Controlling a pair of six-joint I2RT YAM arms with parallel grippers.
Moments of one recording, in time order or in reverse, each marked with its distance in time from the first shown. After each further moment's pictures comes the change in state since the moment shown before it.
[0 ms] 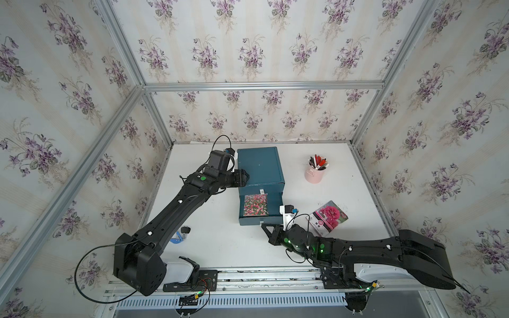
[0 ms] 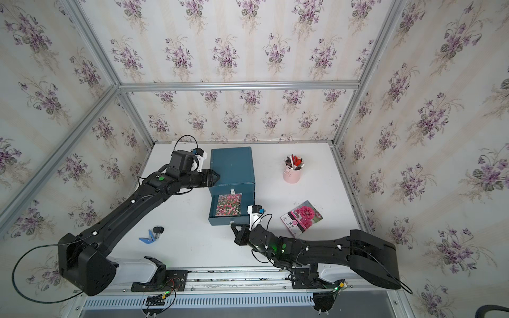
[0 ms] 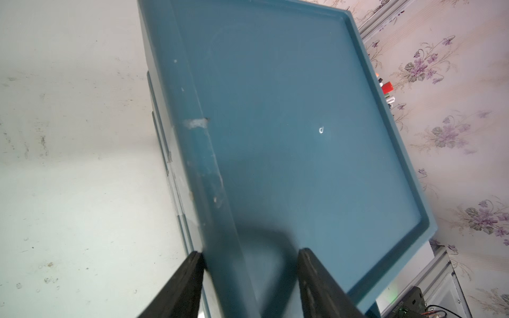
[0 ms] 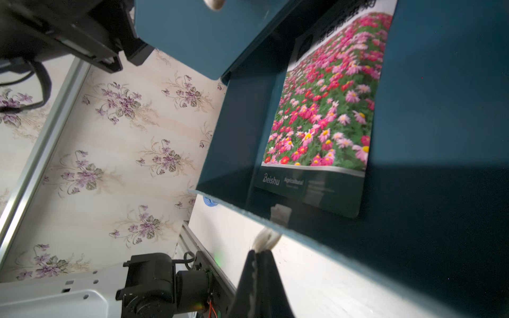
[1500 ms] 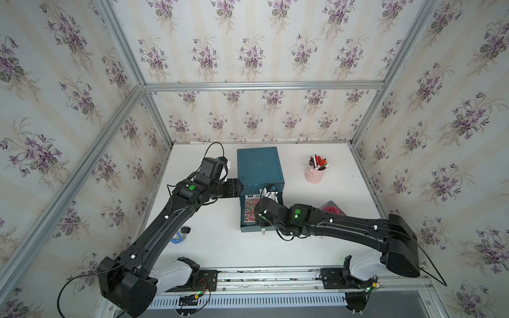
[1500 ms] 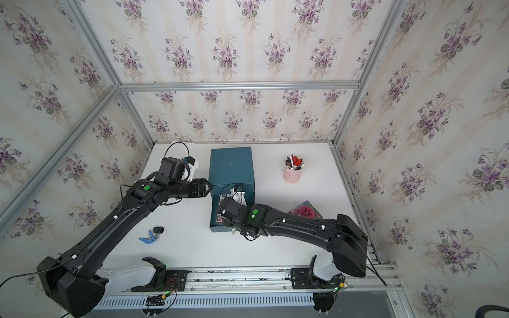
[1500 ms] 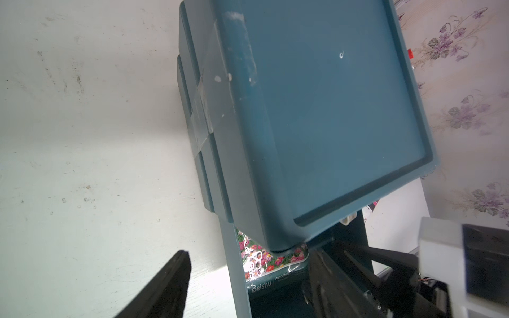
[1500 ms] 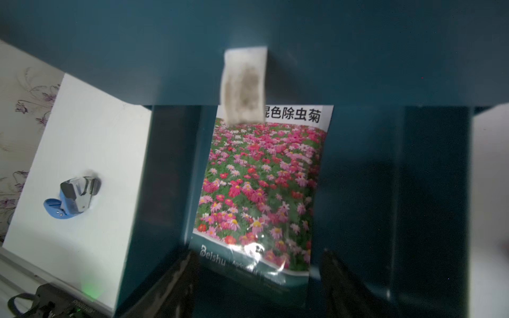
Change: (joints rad) left arm 0.000 -0.162 -0.030 -0.206 -0.010 -0.034; right arm -0.140 0.322 0.713 -0.992 0.058 -0.200
